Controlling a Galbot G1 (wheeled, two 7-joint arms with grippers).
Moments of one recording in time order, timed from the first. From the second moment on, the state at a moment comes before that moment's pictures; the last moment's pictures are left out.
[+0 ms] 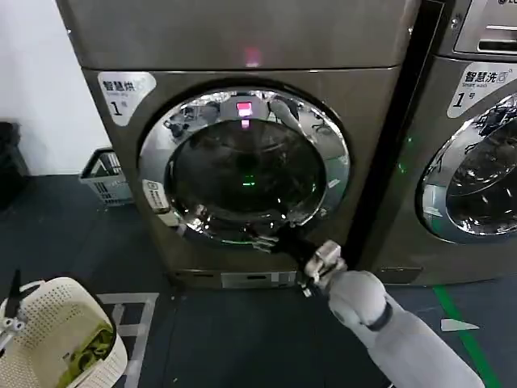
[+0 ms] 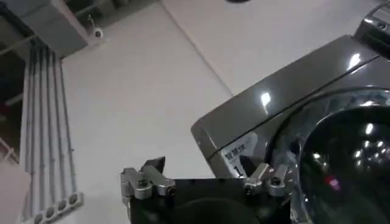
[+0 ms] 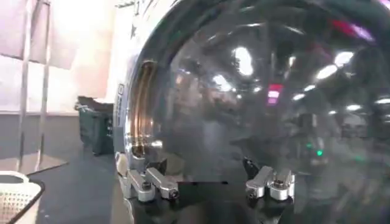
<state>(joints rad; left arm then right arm) 1.82 -1.49 -1.23 -2.33 -0.28 -0.69 0.30 -0.62 1.06 -0.15 1.81 0.47 -0.21 -0.04</state>
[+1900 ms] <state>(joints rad) 1.81 -1.50 -1.23 -2.33 -0.26 -0.69 0.31 -0.41 1.31 -0.37 1.65 0.45 -0.27 0.12</state>
